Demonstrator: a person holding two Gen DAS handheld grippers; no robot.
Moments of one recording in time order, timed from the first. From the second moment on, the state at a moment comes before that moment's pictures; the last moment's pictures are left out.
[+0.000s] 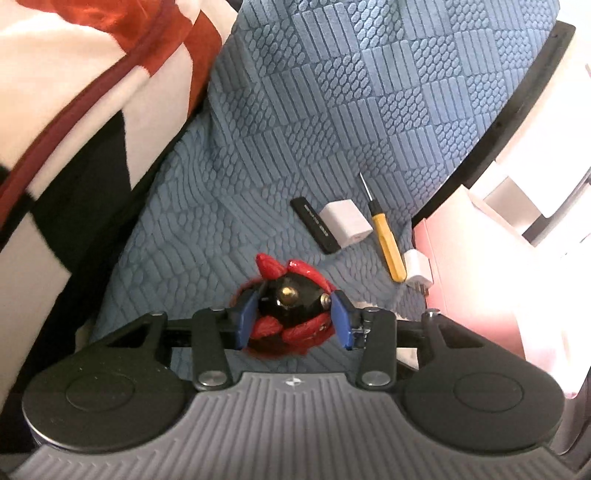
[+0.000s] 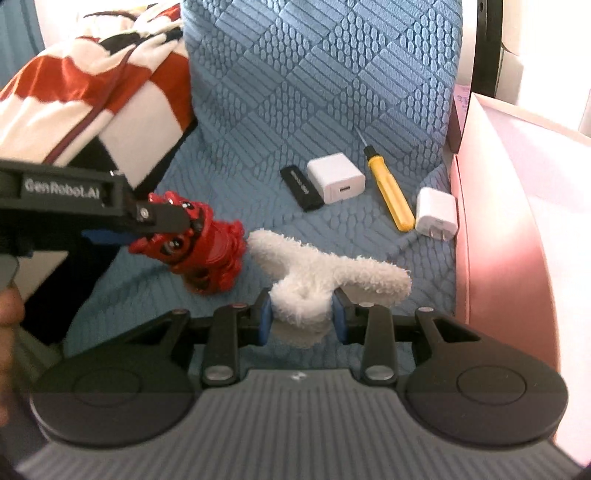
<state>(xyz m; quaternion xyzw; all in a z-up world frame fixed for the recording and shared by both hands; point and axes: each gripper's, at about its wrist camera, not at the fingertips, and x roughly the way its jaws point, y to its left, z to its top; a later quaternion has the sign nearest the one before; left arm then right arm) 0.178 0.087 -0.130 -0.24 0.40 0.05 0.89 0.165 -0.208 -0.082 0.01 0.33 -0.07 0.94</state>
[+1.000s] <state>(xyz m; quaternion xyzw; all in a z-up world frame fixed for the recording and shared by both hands) 0.202 0.067 -0.157 -0.20 0.44 0.02 0.87 0.171 -0.234 -0.099 0.09 0.37 -0.10 0.92</state>
